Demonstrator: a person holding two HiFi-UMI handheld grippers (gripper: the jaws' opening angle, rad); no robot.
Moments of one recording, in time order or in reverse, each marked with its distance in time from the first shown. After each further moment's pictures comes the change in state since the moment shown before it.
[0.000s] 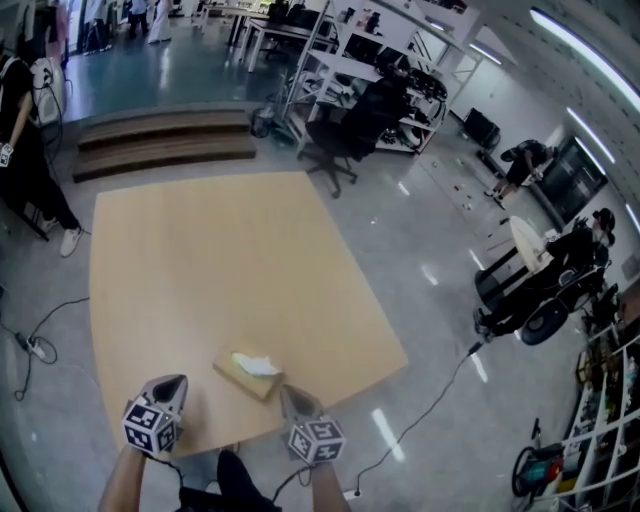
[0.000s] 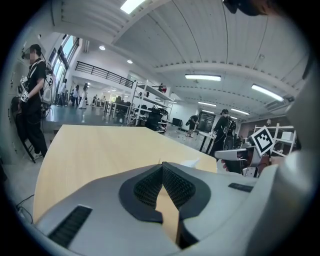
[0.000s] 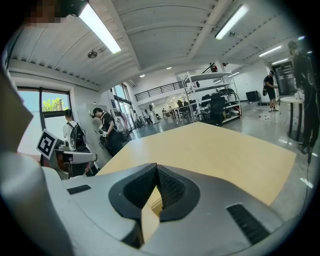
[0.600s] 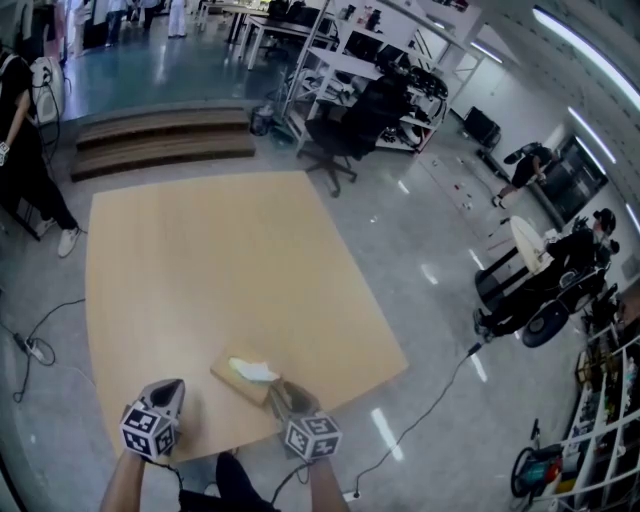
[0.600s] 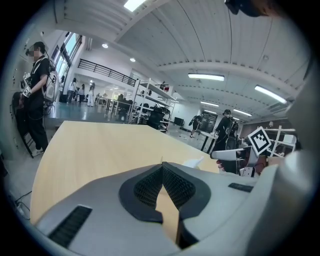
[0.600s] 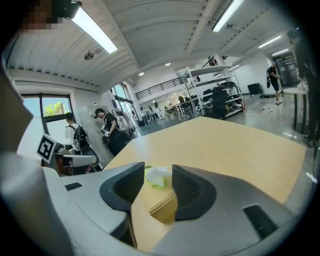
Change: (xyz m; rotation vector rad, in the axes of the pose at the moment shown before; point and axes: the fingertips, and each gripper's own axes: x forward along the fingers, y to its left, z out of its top) left arm 0.007 0.009 -0.009 -0.031 0.015 0.011; right arm 0.027 -0.003 -0.008 0.036 0.043 0.046
